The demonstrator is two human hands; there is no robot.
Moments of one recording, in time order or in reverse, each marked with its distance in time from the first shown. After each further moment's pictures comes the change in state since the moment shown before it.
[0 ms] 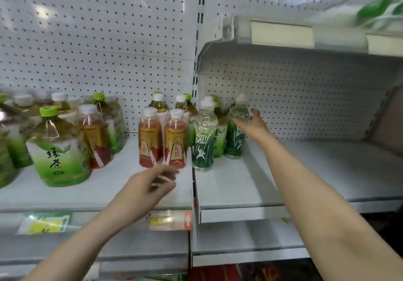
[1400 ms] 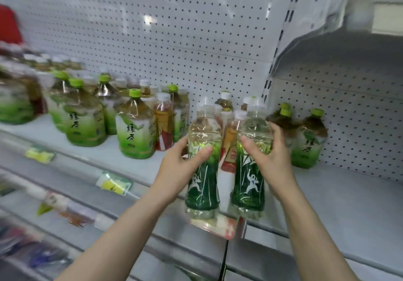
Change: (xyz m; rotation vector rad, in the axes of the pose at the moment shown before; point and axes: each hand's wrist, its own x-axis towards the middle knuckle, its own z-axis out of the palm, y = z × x) left_hand 0.009 -0.017 -0.003 -0.432 0.541 -0.194; right_hand -0.139 -0.056 0.069 0.327 -0.212 -0.421
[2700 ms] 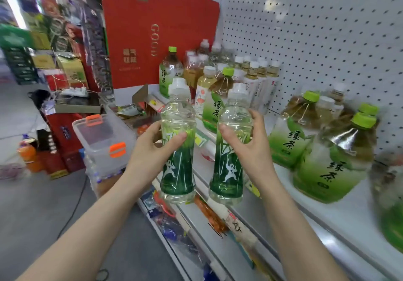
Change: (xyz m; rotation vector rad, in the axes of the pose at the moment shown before) left_hand -0.002 -0.086 -0.583 0.091 0.561 -0.053; right_hand -0.017 -0.223 0.587 0.305 -0.528 -0.160
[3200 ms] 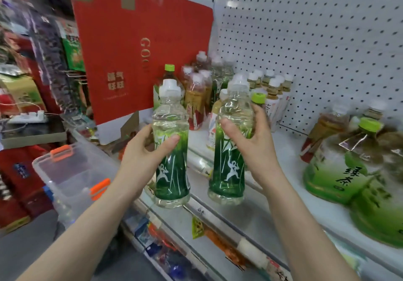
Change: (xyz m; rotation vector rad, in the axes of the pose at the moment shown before) left_hand 0.172 -0.040 -0.090 0.073 -0.119 0.030; right_hand 0.119 -0.020 0.110 -0.032 0.161 0.015
